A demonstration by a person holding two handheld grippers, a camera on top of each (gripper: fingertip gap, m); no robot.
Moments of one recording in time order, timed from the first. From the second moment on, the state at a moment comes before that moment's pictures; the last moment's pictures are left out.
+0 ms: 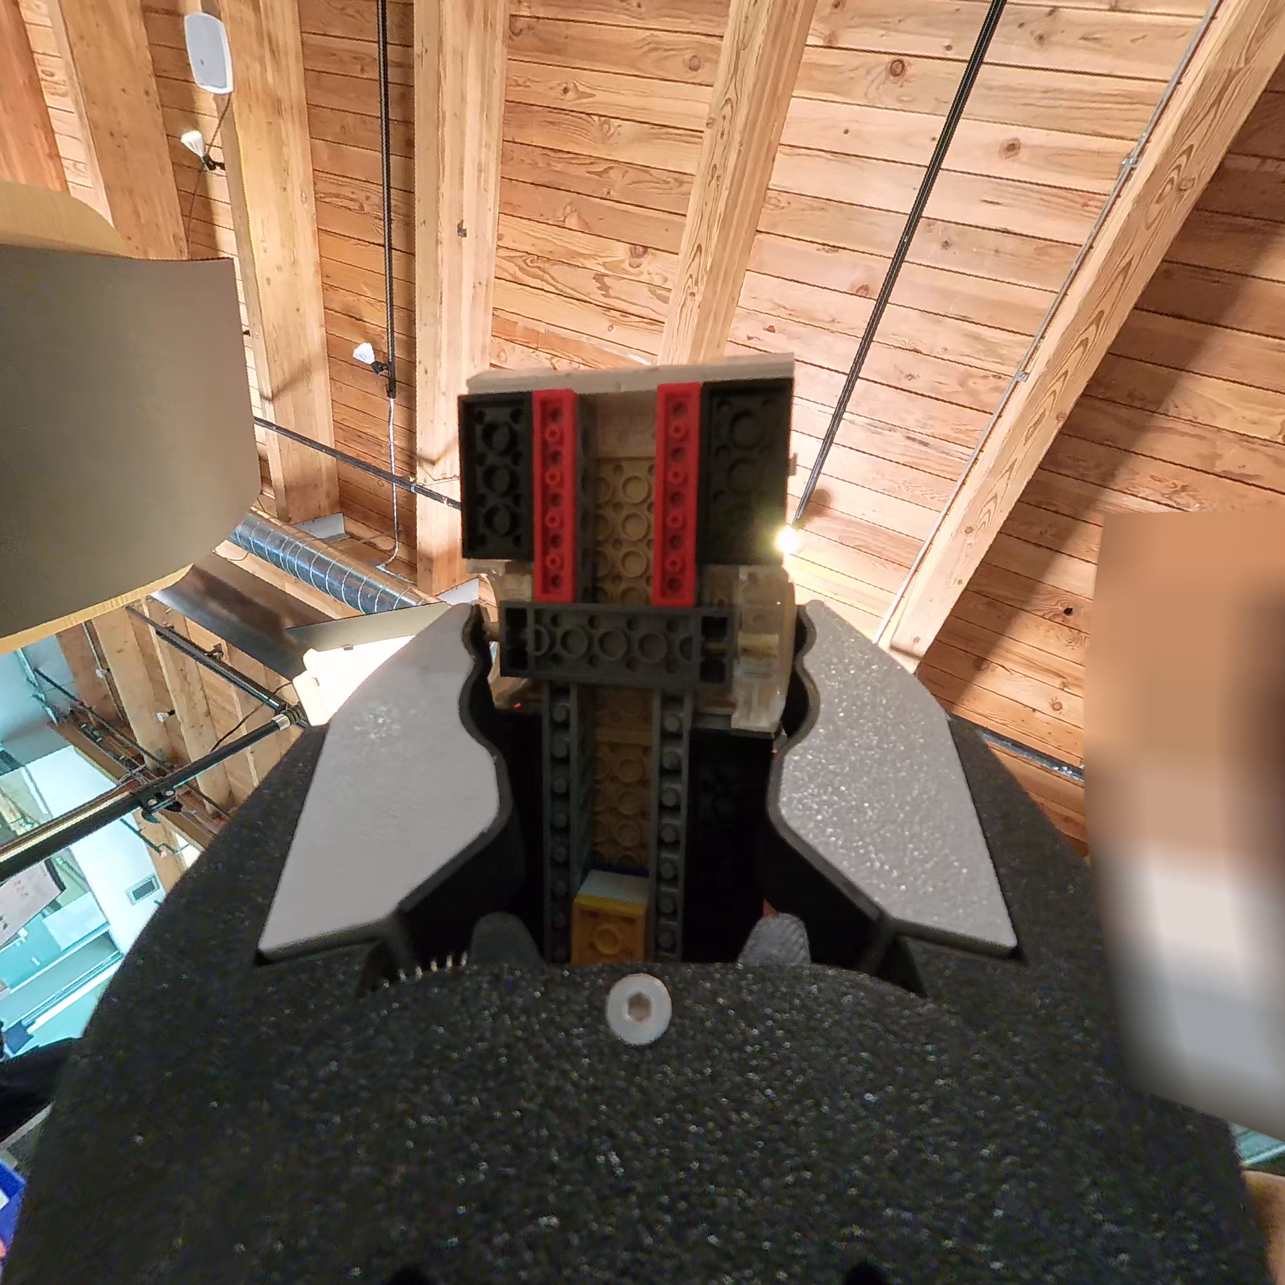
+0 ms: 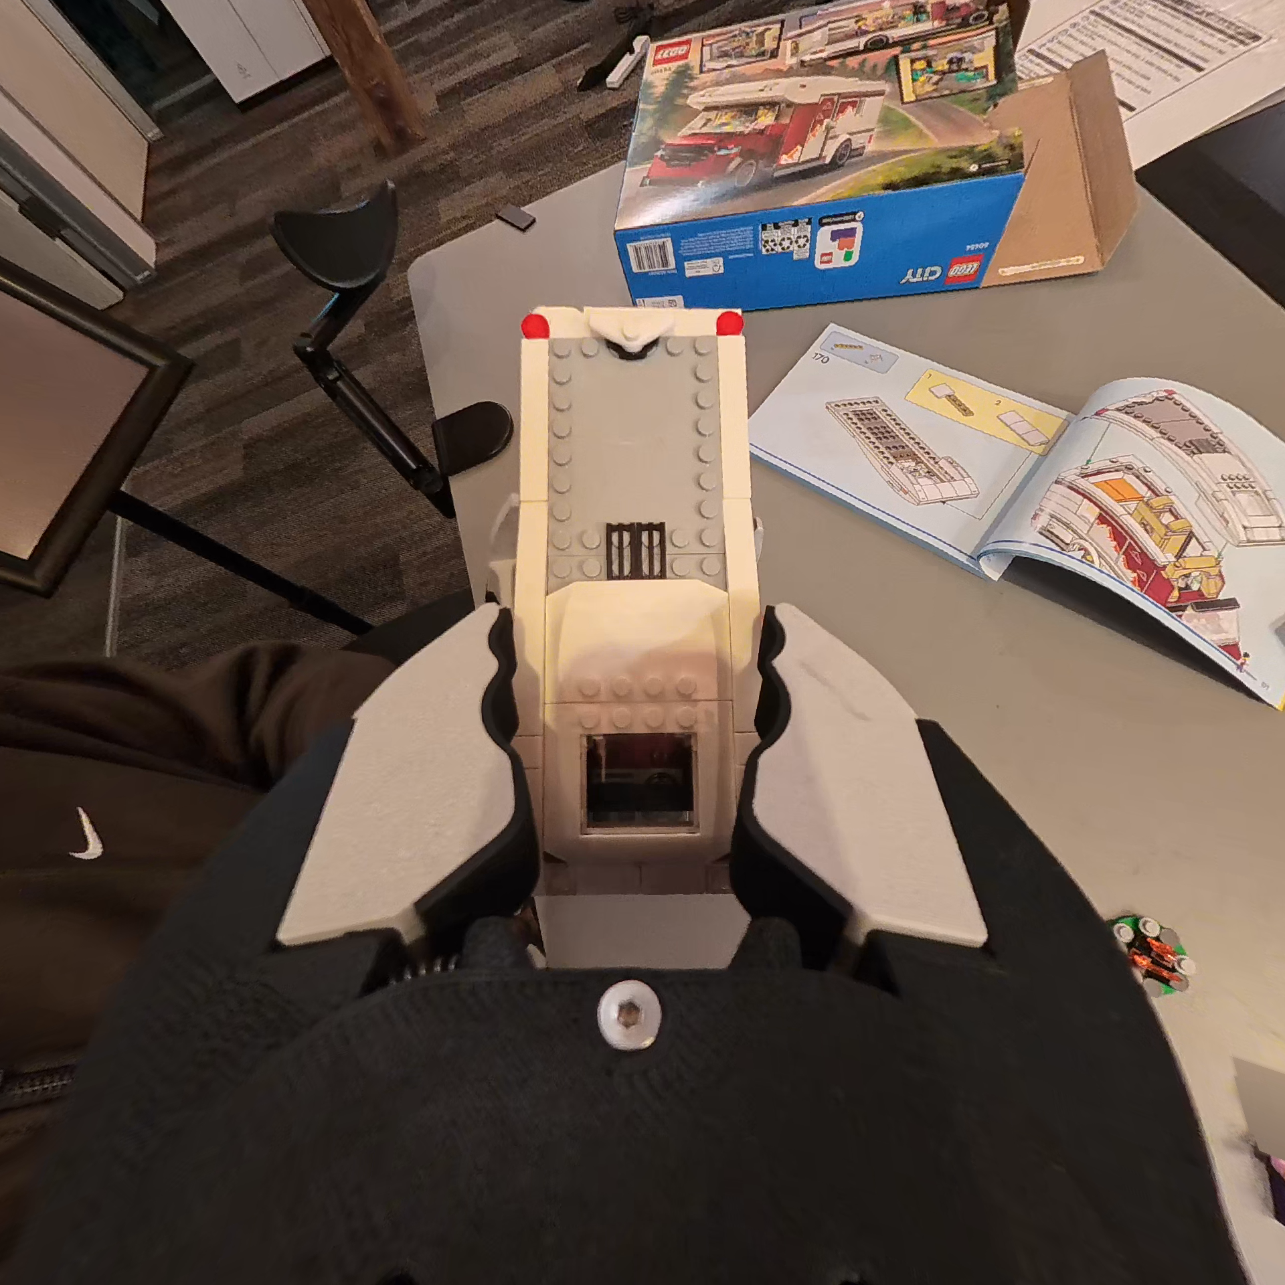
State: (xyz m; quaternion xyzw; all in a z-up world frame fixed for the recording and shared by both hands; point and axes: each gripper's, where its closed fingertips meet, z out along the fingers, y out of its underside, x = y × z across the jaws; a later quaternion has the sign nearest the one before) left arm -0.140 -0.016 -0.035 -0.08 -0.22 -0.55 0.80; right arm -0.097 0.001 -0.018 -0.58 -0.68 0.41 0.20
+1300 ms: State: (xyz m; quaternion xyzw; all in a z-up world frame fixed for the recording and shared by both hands) left arm -0.141 0.019 -0.031 -0.03 -0.33 -0.64 0.70; right arm -0.125 0.024 0.016 -0.57 -0.66 0.42 0.25
